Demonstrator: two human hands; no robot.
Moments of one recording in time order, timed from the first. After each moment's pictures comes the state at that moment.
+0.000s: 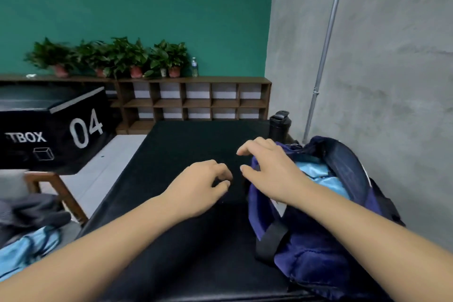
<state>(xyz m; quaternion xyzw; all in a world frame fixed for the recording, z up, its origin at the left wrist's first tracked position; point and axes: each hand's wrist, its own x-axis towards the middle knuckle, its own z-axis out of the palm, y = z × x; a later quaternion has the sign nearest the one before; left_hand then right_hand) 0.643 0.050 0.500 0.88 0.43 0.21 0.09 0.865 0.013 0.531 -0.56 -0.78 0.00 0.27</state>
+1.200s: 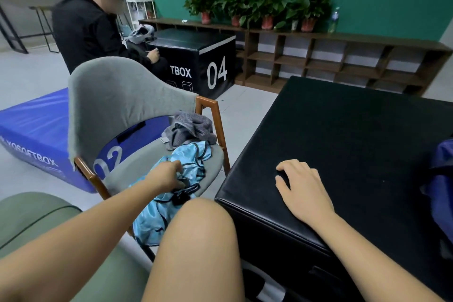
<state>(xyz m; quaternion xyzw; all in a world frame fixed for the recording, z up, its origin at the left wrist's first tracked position) 0.187 0.004 0.289 0.59 0.80 0.05 0.12 0.606 0.034 0.339 -0.50 -0.84 0.04 0.21</state>
